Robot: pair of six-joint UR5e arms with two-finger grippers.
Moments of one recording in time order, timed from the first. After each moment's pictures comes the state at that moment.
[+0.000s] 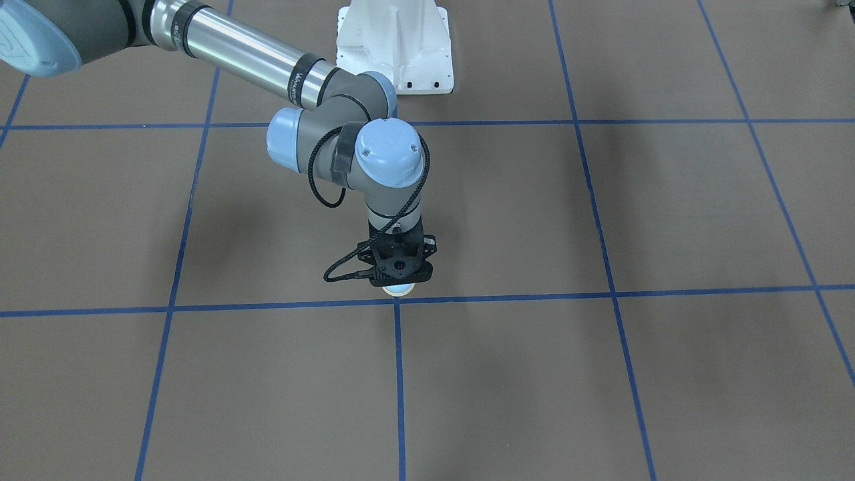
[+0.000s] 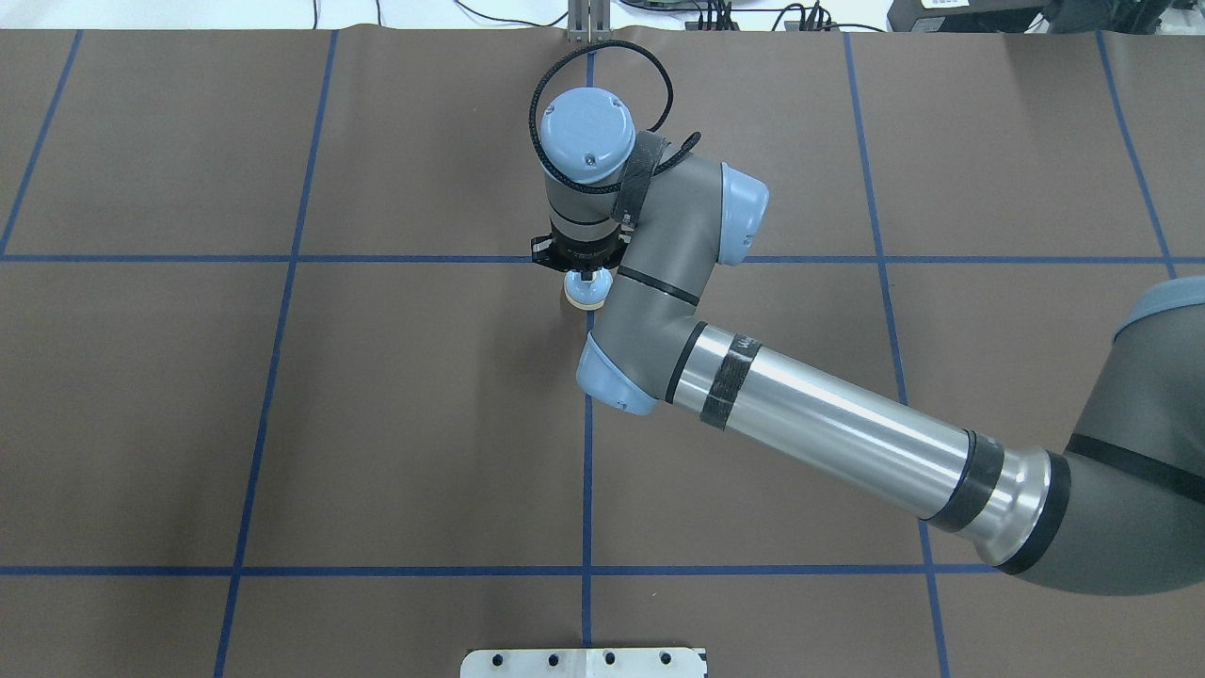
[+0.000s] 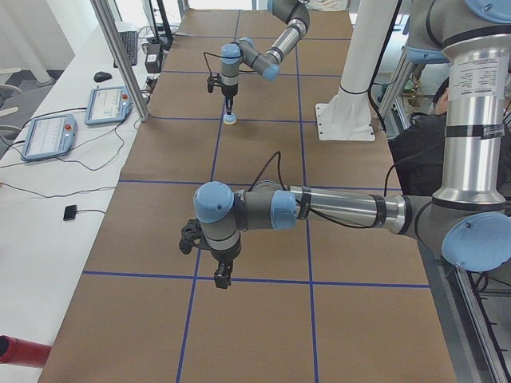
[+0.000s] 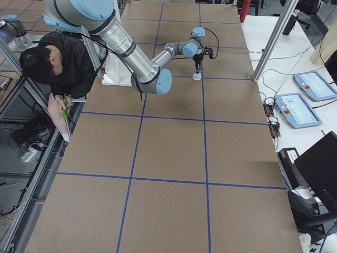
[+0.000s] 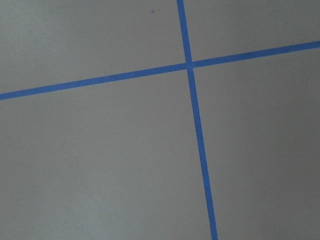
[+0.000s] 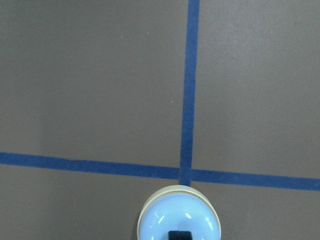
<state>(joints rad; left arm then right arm) -1.60 -1.53 -1.71 -1.41 -2.31 0.22 0.60 -0.57 1.16 -1.40 1.89 1.07</state>
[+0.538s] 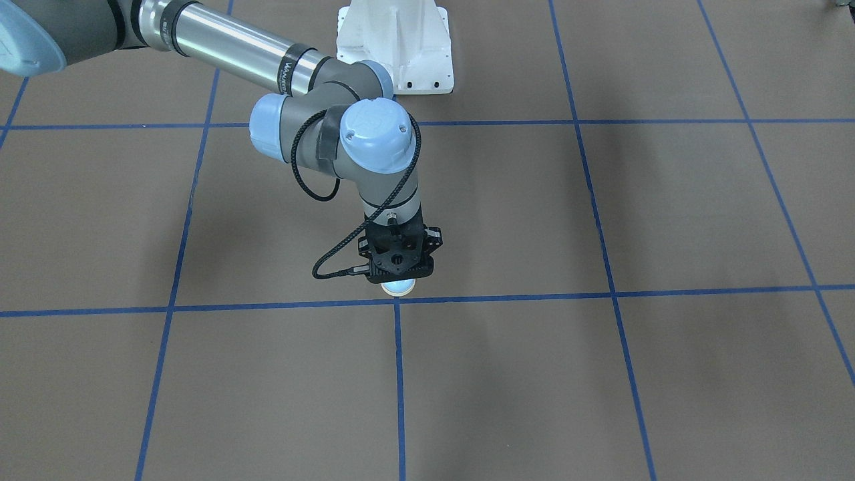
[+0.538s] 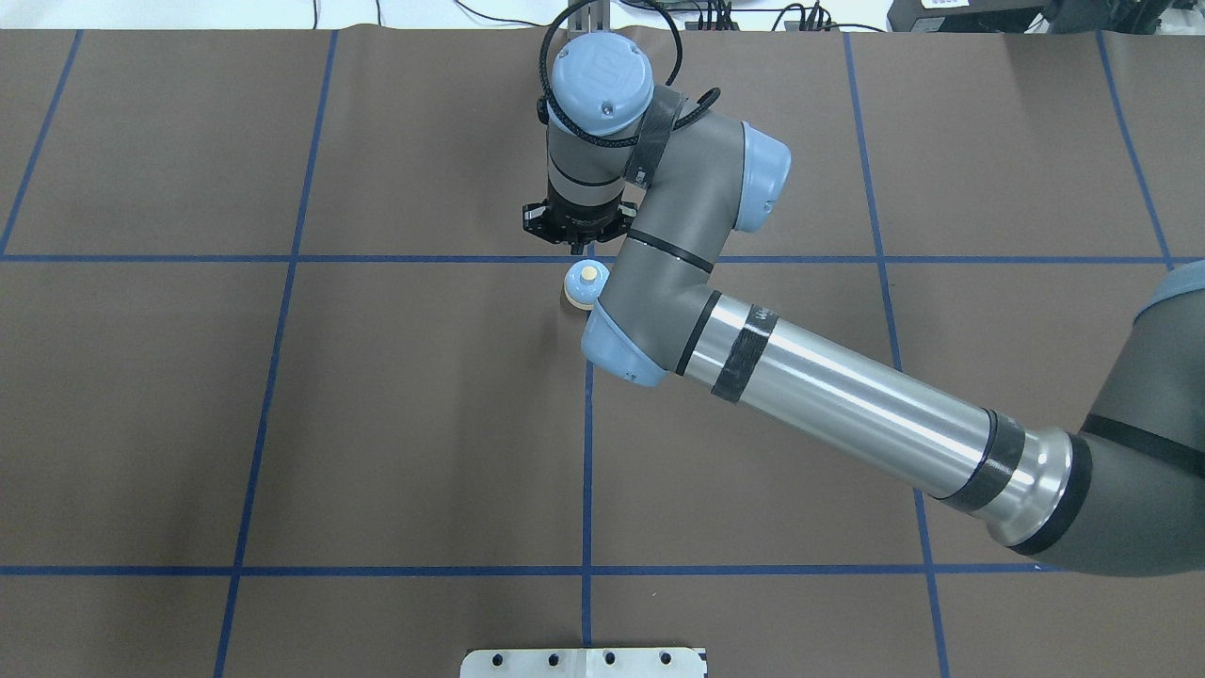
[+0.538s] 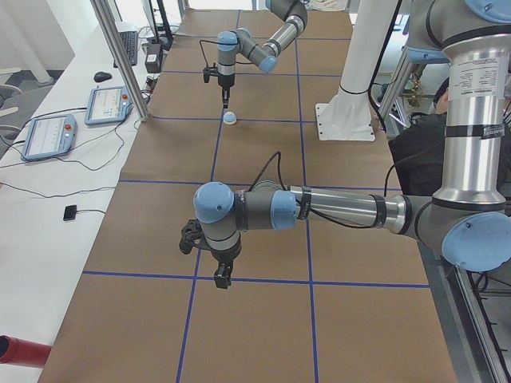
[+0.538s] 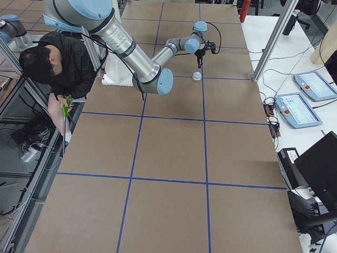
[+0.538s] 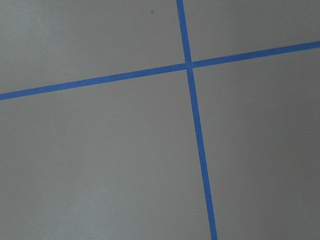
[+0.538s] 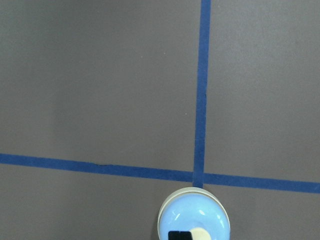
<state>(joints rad) -1.60 -1.53 -1.71 -1.41 -2.31 0.22 0.65 -0.58 1.23 -1.41 1.96 1.07</state>
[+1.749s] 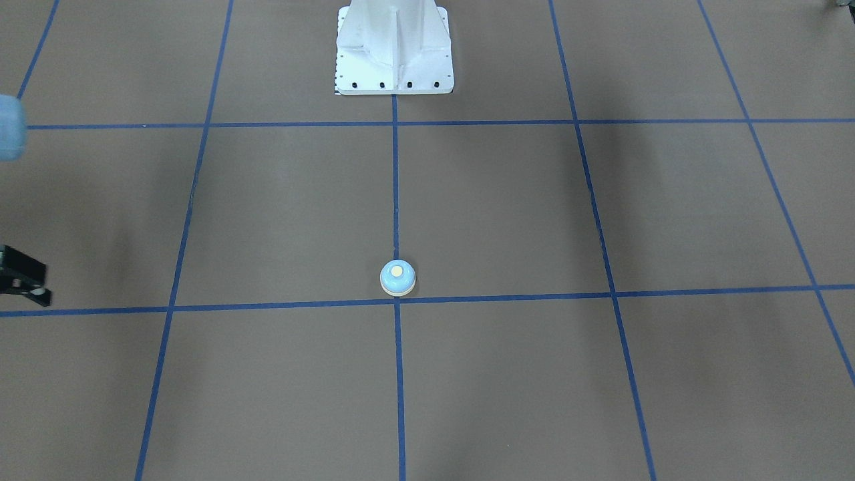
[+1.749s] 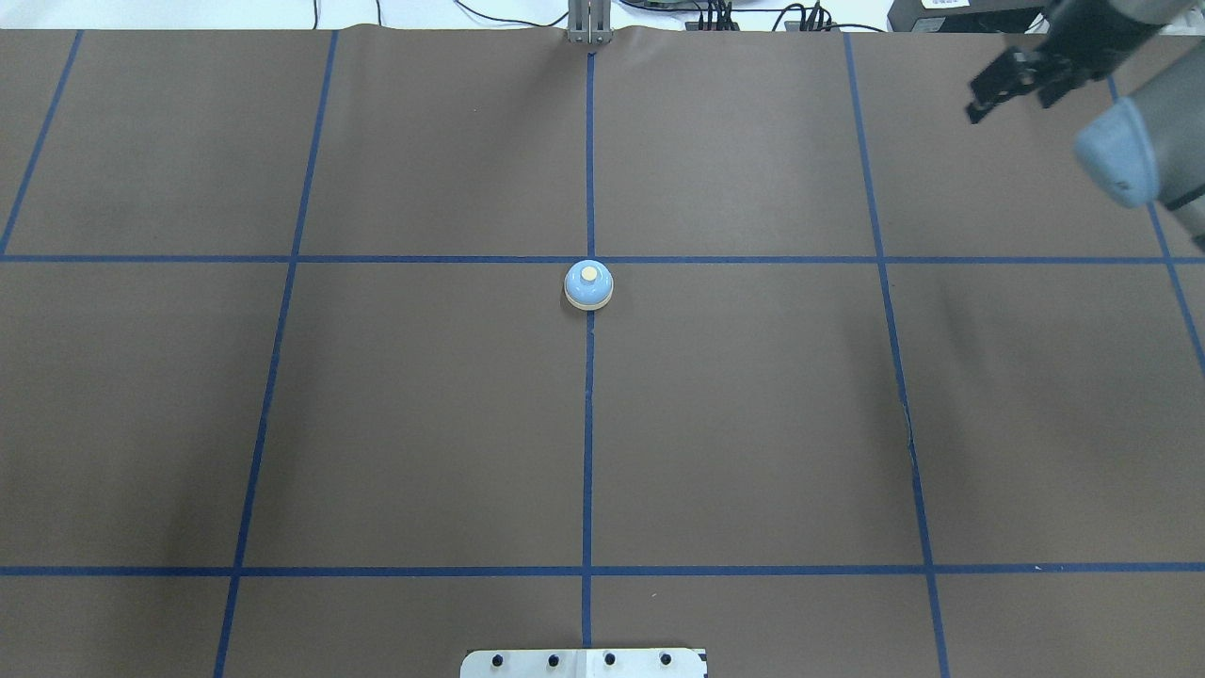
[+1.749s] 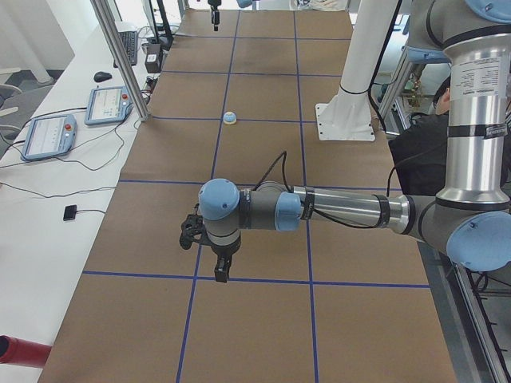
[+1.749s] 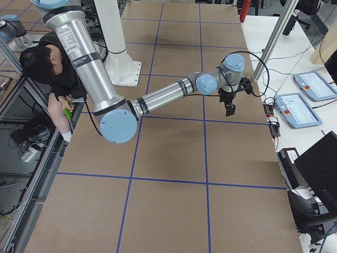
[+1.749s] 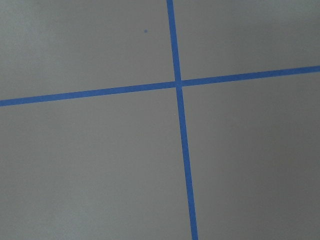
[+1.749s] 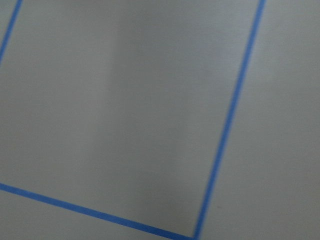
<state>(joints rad) -1.60 -1.51 -1.73 -1.50 -2.35 0.12 1.31 -1.19 1.56 -1.51 2.32 0.20</state>
